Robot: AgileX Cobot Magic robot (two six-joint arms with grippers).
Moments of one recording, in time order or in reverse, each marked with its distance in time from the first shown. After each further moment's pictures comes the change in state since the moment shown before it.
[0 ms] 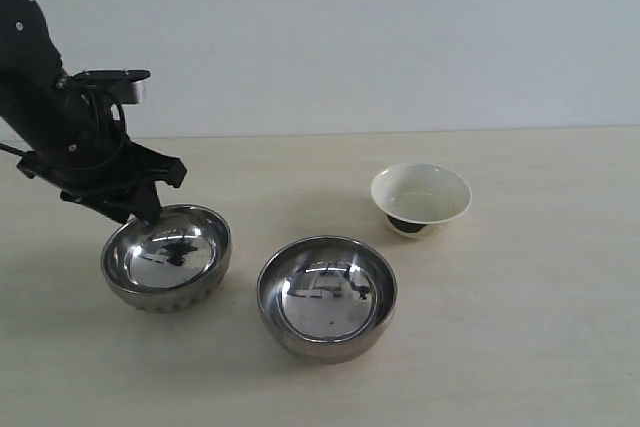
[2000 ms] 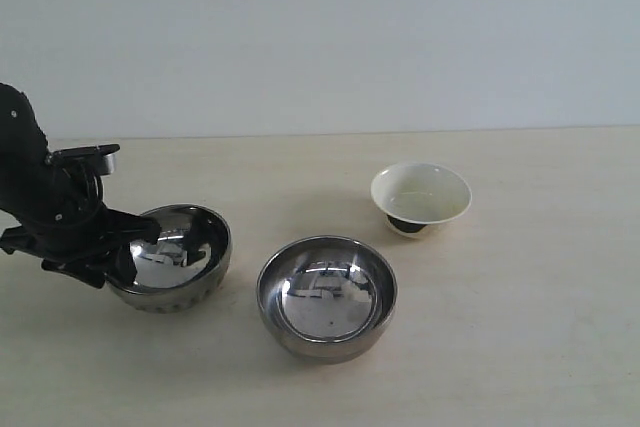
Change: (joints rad) left arm 0.109 0.131 0.131 -0.079 -0.151 0.028; right arm 0.000 0.000 0.000 0.002 0.000 0.000
